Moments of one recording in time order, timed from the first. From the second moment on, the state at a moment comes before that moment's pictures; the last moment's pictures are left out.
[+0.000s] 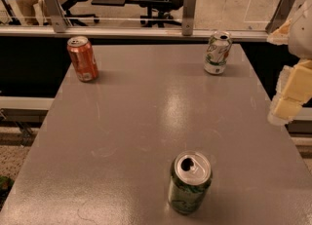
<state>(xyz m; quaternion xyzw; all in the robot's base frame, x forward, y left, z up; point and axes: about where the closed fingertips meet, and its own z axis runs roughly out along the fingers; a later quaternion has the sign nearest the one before) 0.438 -0.217 0.976 -0.60 0.78 -0.03 0.16</state>
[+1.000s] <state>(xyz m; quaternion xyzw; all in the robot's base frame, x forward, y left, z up) 0.484 -0.217 0.965 -0.58 0.79 -0.03 0.20</state>
